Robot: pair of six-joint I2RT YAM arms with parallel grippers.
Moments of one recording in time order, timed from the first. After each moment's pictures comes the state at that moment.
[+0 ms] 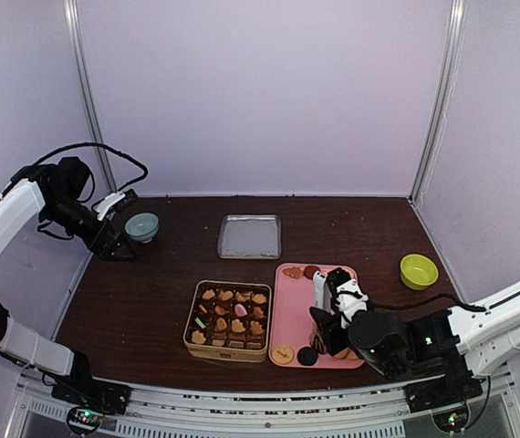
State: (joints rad) left arm -0.06 1.33 1.32 -1.26 0.54 0.58; right arm 1.46 1.19 0.54 0.10 0.85 0.49
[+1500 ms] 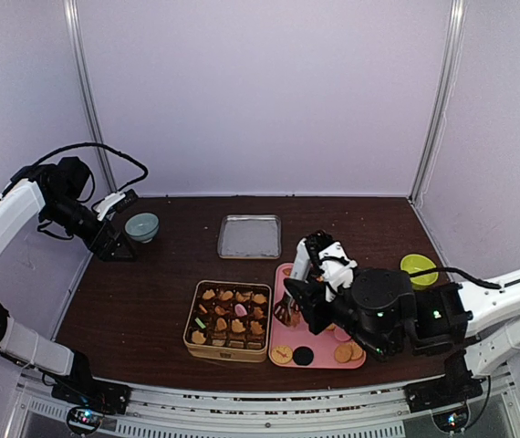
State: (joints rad) left arm -0.06 1.33 1.32 -1.26 0.54 0.58; right arm 1.46 1.21 0.83 0.06 0.77 0.27
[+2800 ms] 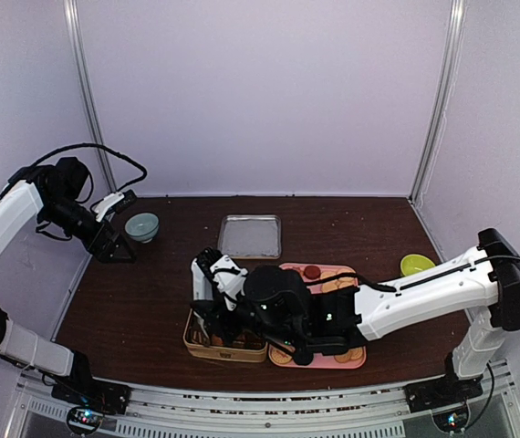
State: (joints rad) left arm -0.06 1.31 1.31 -1.26 0.53 0.60; right arm 1.39 1.75 1.19 0.27 0.36 0.23
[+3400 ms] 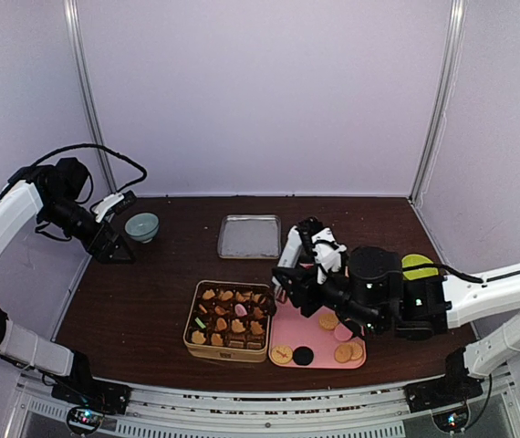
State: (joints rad) left arm -0.06 1.31 1.31 -1.27 0.54 0.60; right arm 1.30 1.29 0.81 0.26 0.50 0.25
